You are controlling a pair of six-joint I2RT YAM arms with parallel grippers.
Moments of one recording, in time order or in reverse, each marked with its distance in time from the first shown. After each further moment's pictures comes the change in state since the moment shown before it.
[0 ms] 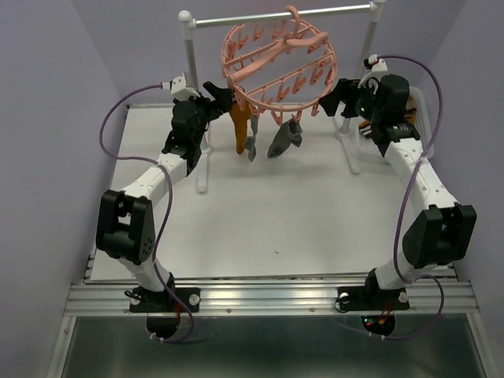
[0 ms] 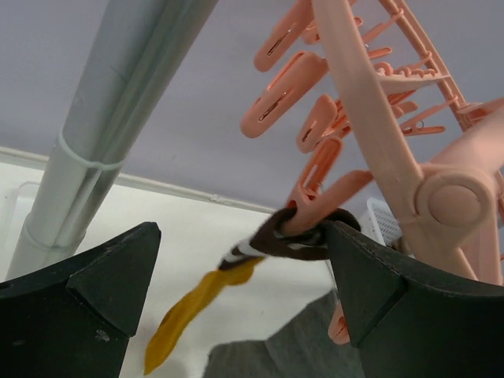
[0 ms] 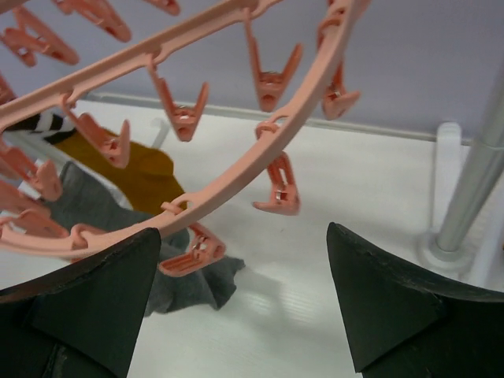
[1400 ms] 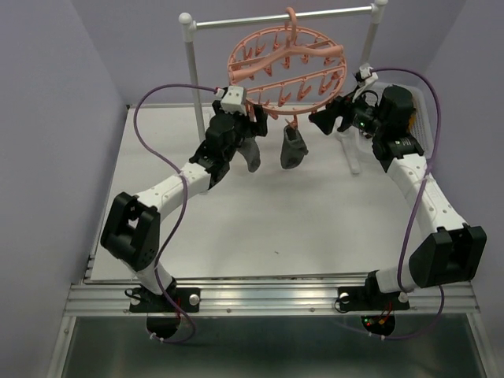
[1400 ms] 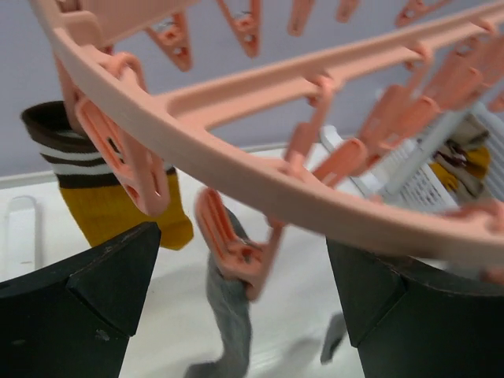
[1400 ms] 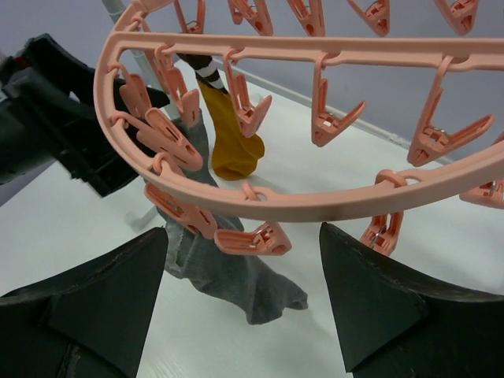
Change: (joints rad) left arm -0.265 -0.090 -0.071 -0.066 -0.071 0.419; right arm 0.041 -0.156 -0.152 0.075 -0.331 -0.101
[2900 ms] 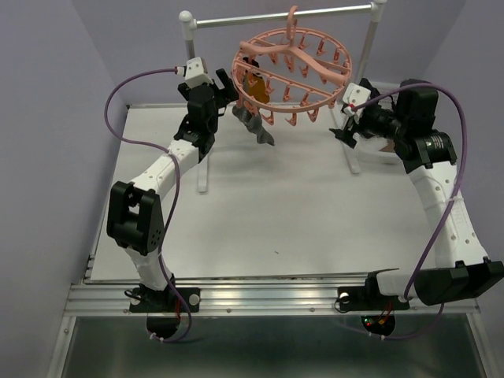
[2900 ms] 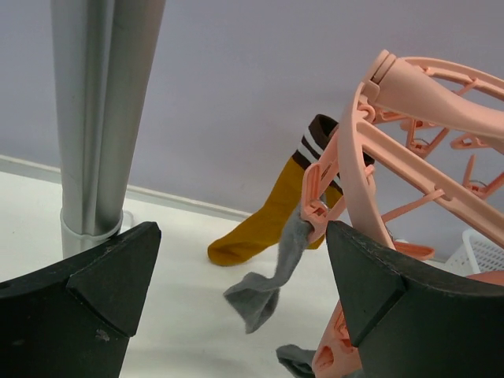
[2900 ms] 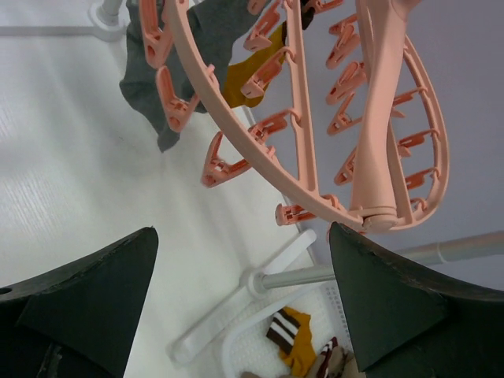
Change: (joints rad) left arm 0.183 0.144 0.275 -0.125 -0.218 -0.198; right arm 0.005 -0.126 0.223 -0.578 0.016 -1.006
